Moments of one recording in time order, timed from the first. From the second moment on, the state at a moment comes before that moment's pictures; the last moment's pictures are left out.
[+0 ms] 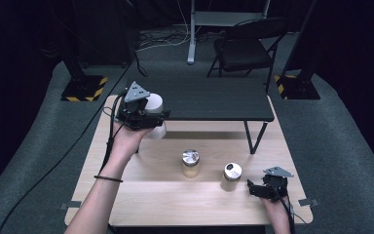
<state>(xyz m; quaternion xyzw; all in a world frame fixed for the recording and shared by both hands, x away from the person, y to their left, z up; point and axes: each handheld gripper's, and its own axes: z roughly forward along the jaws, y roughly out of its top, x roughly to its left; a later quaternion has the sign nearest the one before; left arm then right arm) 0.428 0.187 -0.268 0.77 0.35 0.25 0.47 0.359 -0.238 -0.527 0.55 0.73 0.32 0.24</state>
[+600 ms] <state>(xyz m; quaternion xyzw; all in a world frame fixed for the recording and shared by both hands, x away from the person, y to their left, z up) 0.448 0.179 -0.257 0.77 0.36 0.25 0.47 0.359 -0.238 -0.527 0.55 0.73 0.32 0.24</state>
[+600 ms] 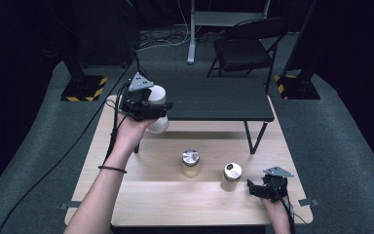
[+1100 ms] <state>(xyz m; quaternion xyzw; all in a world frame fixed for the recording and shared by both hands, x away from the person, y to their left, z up) 0.475 0.180 -0.257 0.76 0.38 0.26 0.46 0.359 -0.238 -0.527 0.55 0.73 0.32 0.24</state>
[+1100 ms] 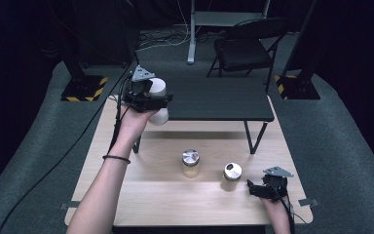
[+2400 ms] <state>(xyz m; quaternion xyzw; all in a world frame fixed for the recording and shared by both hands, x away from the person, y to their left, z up) 0.491 0.179 -0.253 0.76 0.39 0.25 0.46 0.359 -0.238 -0.527 0.55 0.73 0.32 0.24</state>
